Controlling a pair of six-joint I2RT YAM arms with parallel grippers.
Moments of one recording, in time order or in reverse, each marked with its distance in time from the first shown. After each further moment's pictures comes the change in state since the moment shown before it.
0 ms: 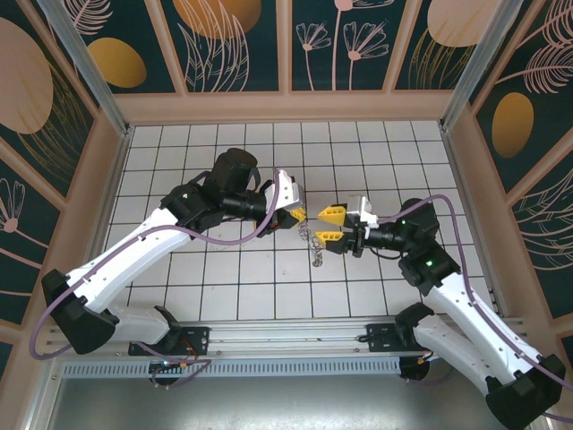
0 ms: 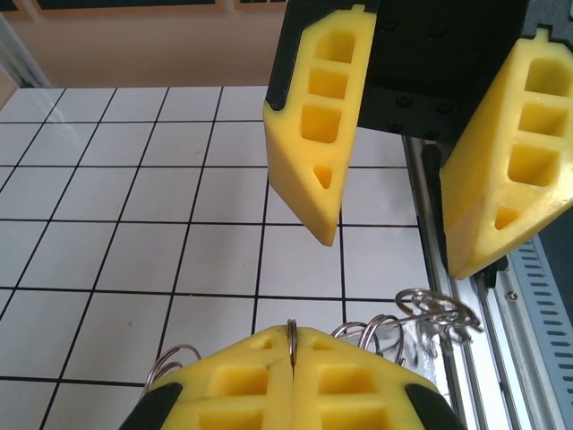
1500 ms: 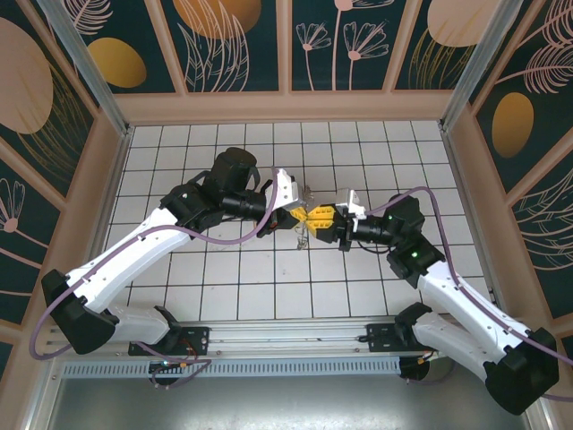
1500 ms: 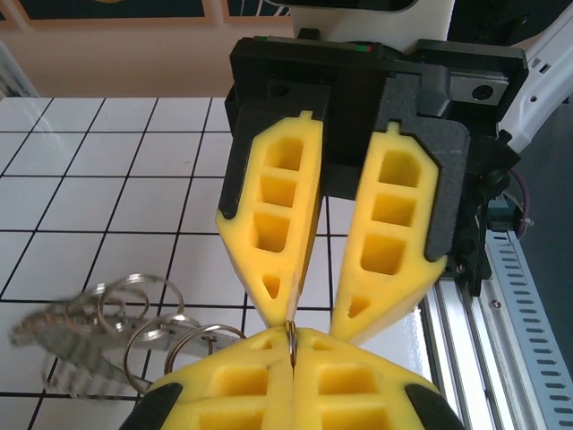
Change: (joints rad) left arm 0.000 0.000 0.000 0.014 0.039 -0.020; right arm 0.044 0.126 -0.021 0.162 0.051 0.079
